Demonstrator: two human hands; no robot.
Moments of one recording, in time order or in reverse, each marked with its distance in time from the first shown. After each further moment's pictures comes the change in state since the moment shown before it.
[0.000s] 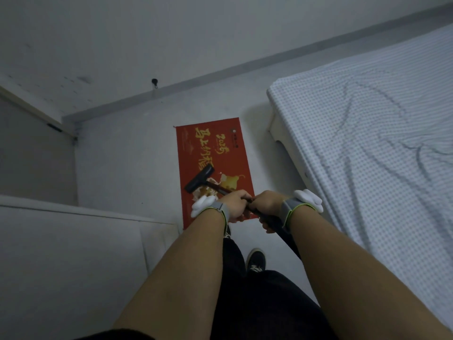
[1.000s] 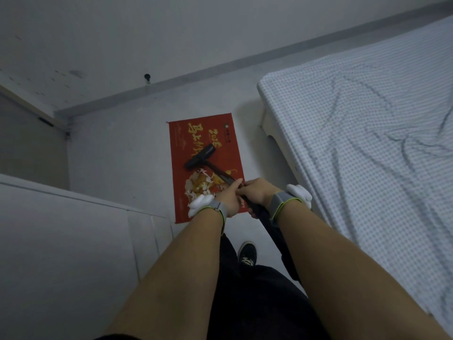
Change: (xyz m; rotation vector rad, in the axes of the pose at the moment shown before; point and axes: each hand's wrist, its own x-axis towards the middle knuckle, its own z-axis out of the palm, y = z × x) left_hand -0.002 -0.002 0.045 0.402 0.119 0.119; right_hand -0.014 0.021 0.005 0.168 0.073 -0.139
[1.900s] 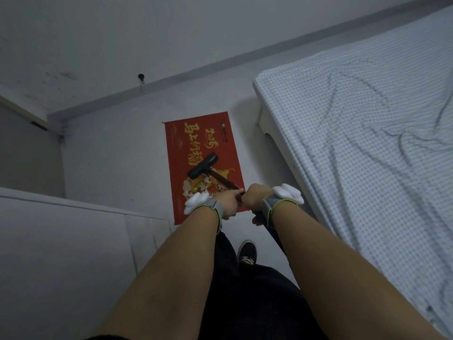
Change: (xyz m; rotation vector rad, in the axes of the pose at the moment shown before) left_hand -0.002 0.012 -0.012 0.004 -0.186 -0.077; right_hand -0.038 -0.015 -0.009 -0.273 -0.010 0.020
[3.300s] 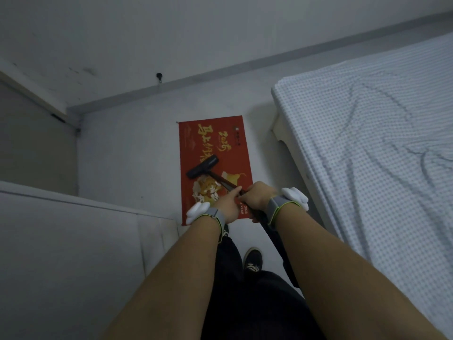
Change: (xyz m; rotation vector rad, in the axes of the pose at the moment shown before) left_hand 0.012 -0.047 -0.019 -0.155 0.194 0.036; right_hand 0.046 -0.043 0.014 -0.100 0.036 -0.015
